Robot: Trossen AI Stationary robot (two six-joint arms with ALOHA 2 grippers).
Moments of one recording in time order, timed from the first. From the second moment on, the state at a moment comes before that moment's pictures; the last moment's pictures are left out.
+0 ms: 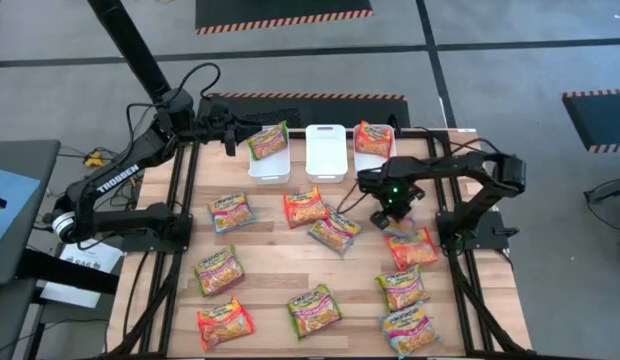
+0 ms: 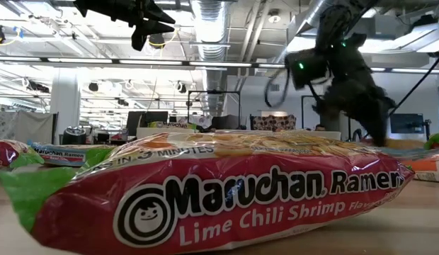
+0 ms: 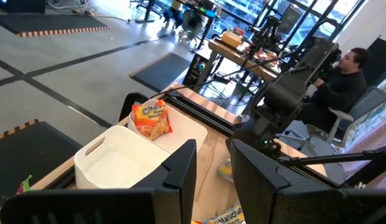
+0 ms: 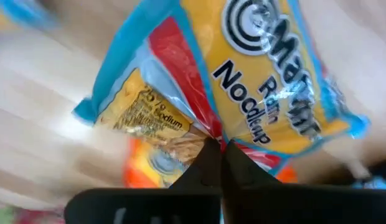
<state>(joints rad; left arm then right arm) 0.80 1.02 0.96 -0.04 0.51 -0.35 -0.29 1.59 0.96 -1.15 -0.21 0.60</state>
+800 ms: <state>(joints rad) 0.80 1.02 0.96 -0.04 0.40 -0.35 -0.31 1.38 1.32 -1.04 -0.04 0.51</state>
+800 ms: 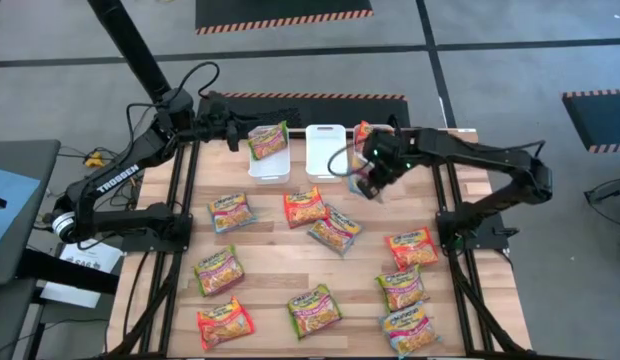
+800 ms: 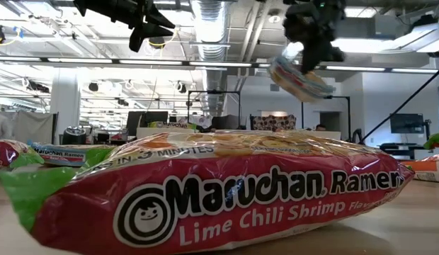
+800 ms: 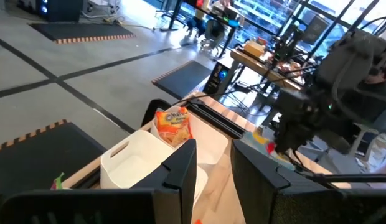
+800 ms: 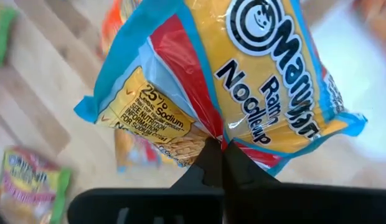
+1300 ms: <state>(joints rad) 0.80 1.02 0.96 -0.04 0.40 -0.36 -0.44 1.60 1.50 -0.67 0.07 0.06</state>
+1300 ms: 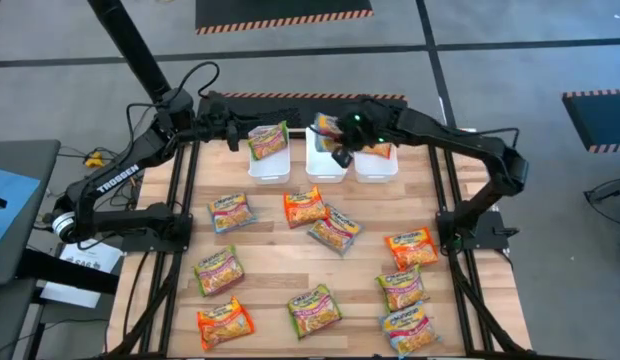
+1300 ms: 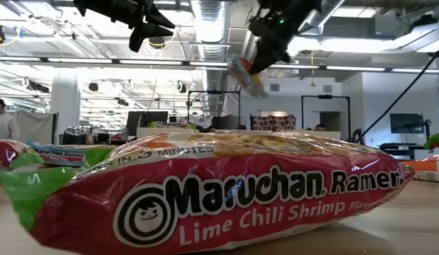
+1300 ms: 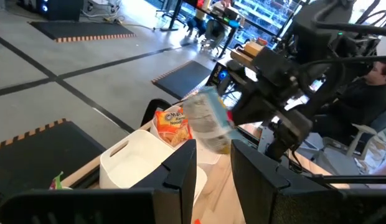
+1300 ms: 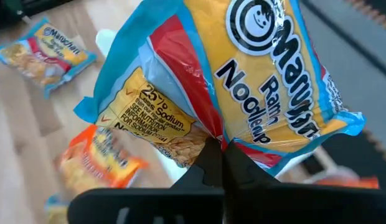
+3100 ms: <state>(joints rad) 0.80 1.02 0.96 -0.08 0.39 -0.33 -0.50 2.10 1.73 -0.69 0.47 0.08</state>
